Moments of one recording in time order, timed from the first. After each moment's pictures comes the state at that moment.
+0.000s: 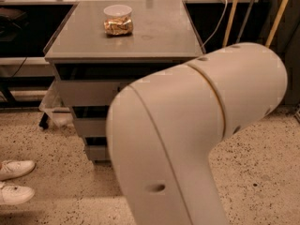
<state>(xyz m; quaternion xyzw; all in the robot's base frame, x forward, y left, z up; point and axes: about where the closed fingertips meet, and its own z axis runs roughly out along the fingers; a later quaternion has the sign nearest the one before) 0.706 -0.039 0.547 -0.36 0.88 -0.02 0.30</state>
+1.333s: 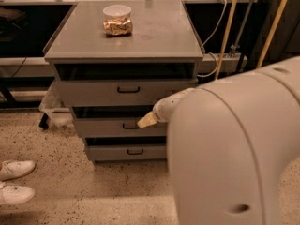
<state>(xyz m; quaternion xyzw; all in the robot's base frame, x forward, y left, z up) 0.719 -0.038 0.593 -0.33 0.88 0.02 0.35</state>
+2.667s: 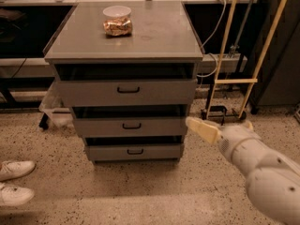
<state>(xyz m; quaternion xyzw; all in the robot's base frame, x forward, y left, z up) 0.528 -0.200 0.775 0.00 0.81 0.11 0.57</state>
